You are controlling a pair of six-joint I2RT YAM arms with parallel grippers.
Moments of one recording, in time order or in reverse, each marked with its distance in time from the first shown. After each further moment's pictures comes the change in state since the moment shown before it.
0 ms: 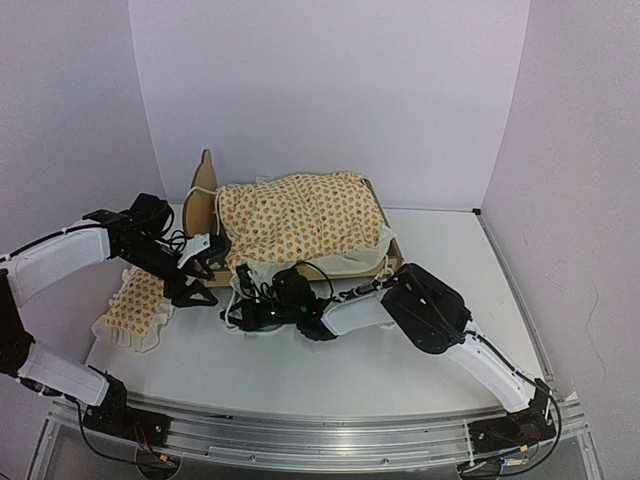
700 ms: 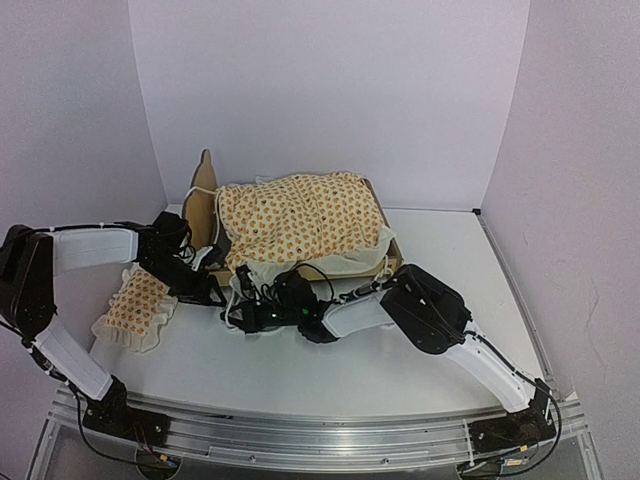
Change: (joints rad) left arm 0.021 0.210 -0.046 0.136 -0.109 -0.834; right arm 0.002 0.000 -0.024 0.043 -0.003 -0.060
